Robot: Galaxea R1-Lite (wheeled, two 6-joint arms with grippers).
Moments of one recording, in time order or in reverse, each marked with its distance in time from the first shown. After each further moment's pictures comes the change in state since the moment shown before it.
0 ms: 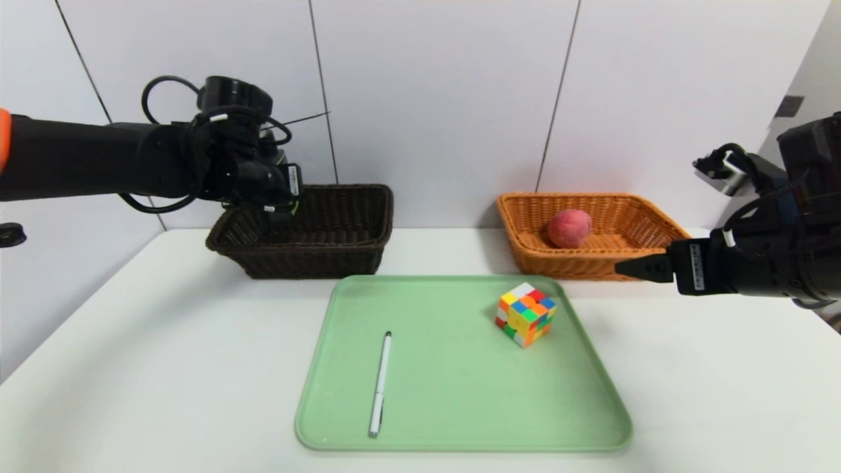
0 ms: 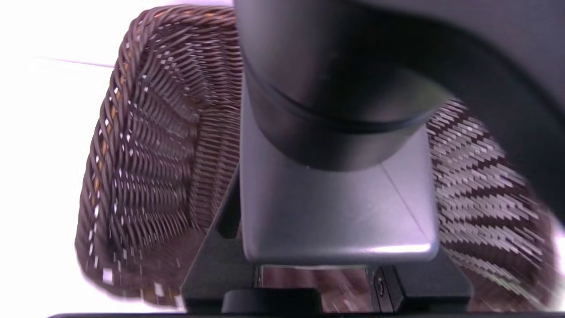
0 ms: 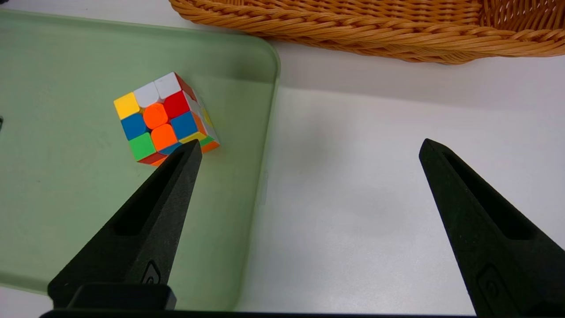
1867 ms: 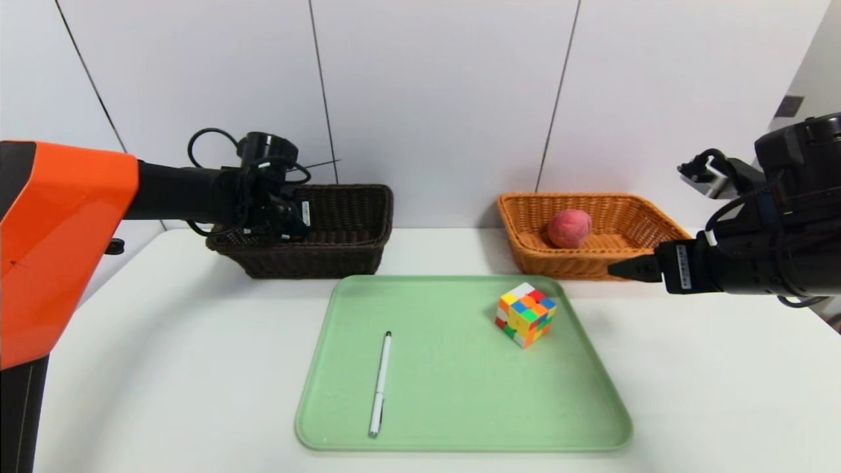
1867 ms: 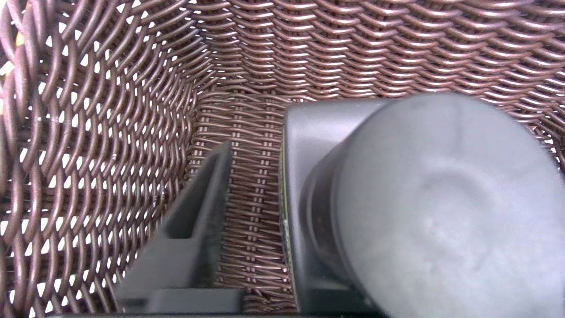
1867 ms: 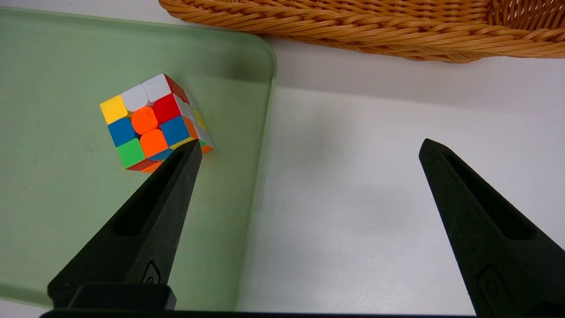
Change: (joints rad) left arm 0.044 0.220 -0.074 -0.031 0.008 0.004; right arm -0.007 0.046 -0.018 -0.001 0.002 -0.003
